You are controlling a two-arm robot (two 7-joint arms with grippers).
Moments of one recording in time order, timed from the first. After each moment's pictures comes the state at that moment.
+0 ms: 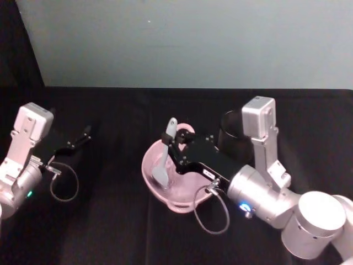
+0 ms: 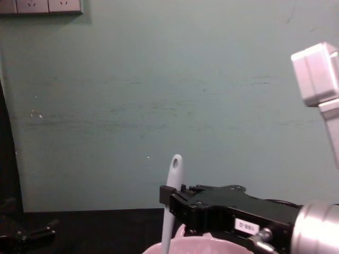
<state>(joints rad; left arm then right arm) -0.20 0.60 0.45 -1.41 -0.25 -0.12 0.03 0.14 0.29 -0.44 -1.64 0.34 0.06 0.39</state>
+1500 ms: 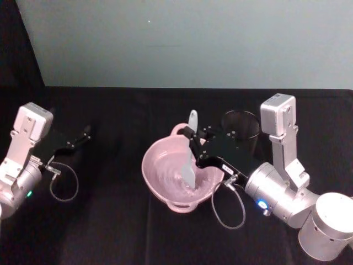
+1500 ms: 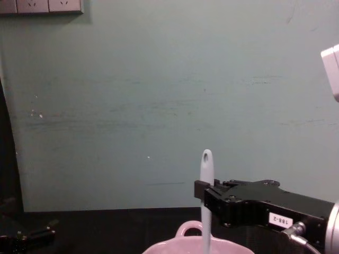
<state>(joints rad) -0.20 0.60 0.45 -1.41 -0.25 -0.12 0.03 0.09 0.30 -0.37 -1.68 0.29 0.08 0.36</state>
